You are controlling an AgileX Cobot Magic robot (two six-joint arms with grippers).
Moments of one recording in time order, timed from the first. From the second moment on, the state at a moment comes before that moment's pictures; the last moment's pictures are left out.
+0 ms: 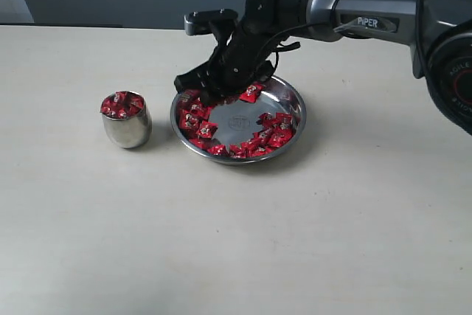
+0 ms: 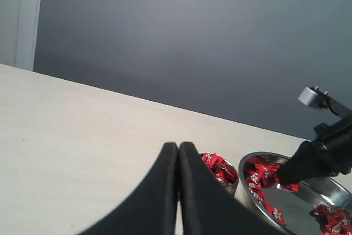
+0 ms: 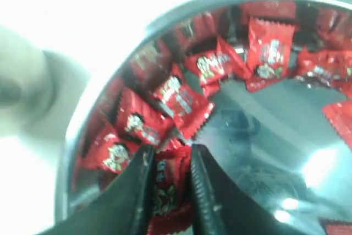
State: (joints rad) left arm 0.10 0.01 0.00 -0.40 0.10 0.06; right arm 0.56 2.28 -1.78 0.36 0.72 -0.18
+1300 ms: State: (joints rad) left arm 0.10 0.01 0.00 -0.40 0.10 0.06; right arm 0.76 2.28 -1.78 0.61 0.40 -0.44
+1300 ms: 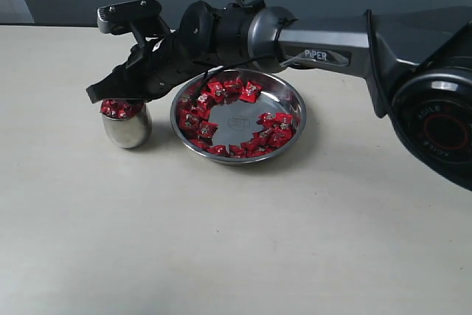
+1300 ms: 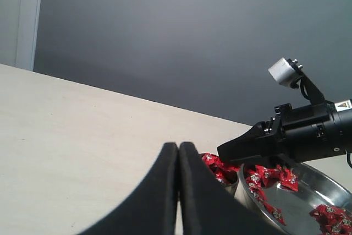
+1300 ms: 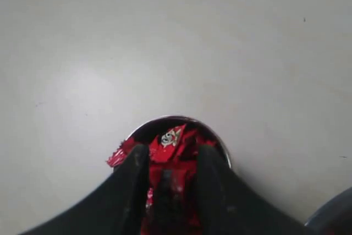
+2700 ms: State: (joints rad) left arm 0.10 0.01 0.00 -0.40 0.10 0.06; right arm 0.55 2.28 -1.78 0.28 0.80 -0.27
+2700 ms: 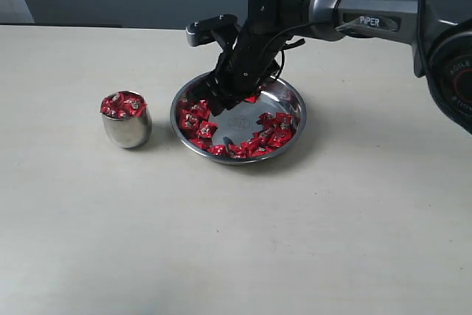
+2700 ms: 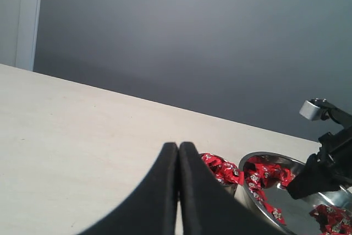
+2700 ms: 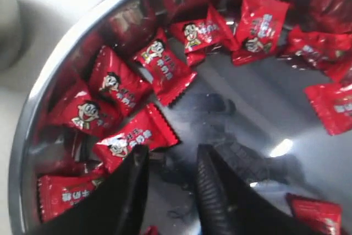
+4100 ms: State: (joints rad) left arm 0.10 0.01 0.00 -0.40 0.10 0.06; right arm 0.55 2.37 -1.78 0.49 0.77 -0.33
